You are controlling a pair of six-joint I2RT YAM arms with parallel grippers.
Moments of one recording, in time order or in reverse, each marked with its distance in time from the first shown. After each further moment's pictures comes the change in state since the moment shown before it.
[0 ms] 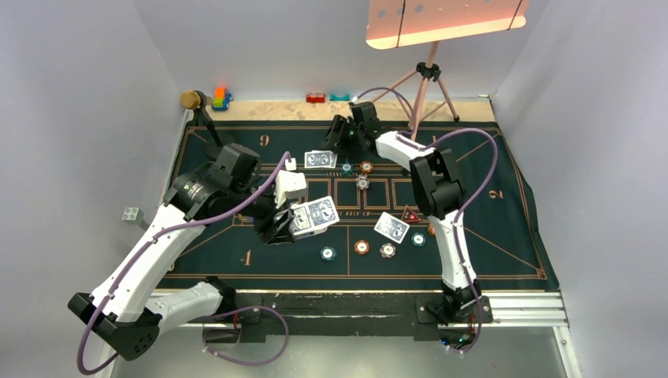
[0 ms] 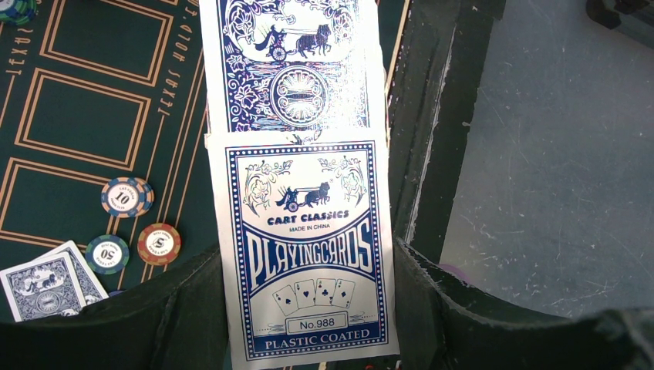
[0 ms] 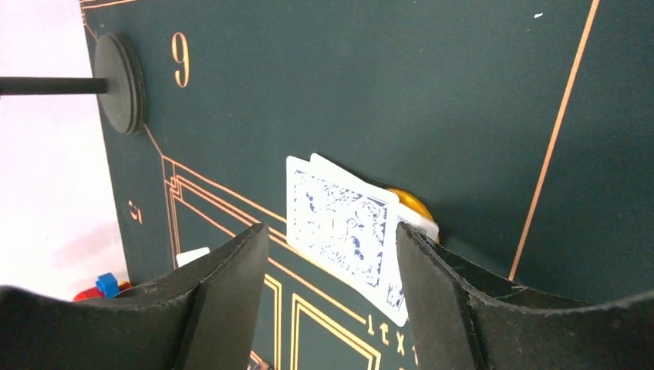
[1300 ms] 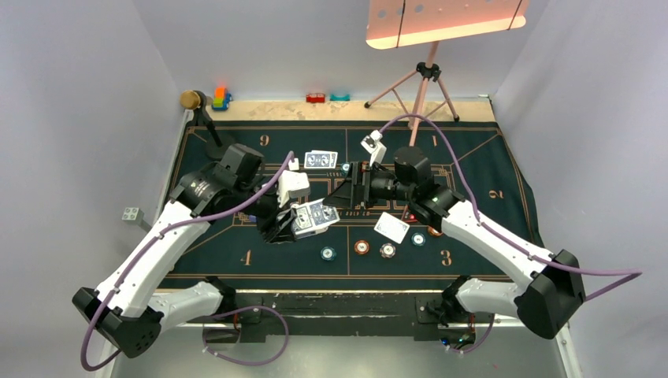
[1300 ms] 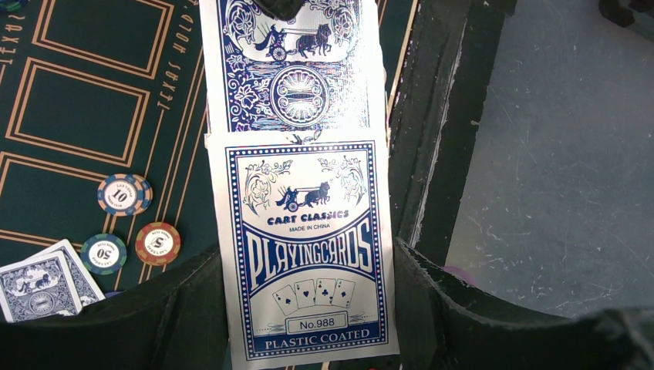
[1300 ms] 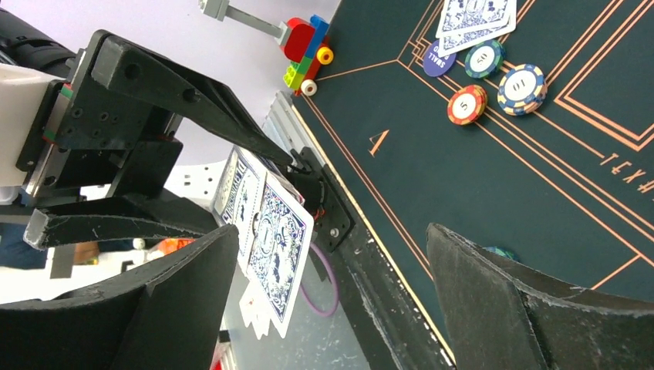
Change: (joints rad) left arm 0.006 0.014 -0.035 0.032 -0.006 0.000; right arm 0.224 -1.152 -0.860 0.052 -0.235 0.011
